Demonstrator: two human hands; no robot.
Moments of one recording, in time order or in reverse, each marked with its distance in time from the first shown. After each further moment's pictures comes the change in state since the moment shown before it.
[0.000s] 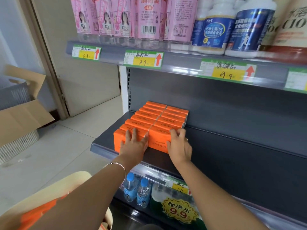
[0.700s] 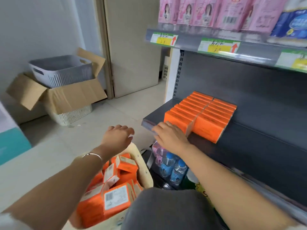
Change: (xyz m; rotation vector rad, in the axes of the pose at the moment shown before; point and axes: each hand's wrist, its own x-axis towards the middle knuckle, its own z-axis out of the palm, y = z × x) left_hand -0.141 -0.173 0.002 0.041 0.215 -0.141; right_hand -0.070 -0.151 0.002 -0.011 -0.163 -0.882
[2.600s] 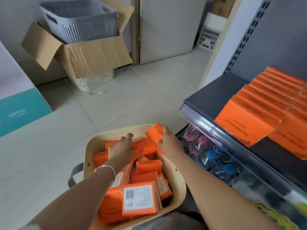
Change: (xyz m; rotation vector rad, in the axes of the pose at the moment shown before) left_hand -0.007 -0.092 0.166 -0.319 -0.287 -0.568; right_hand 0.084 -0.066 0.197 0.380 -0.401 0.416
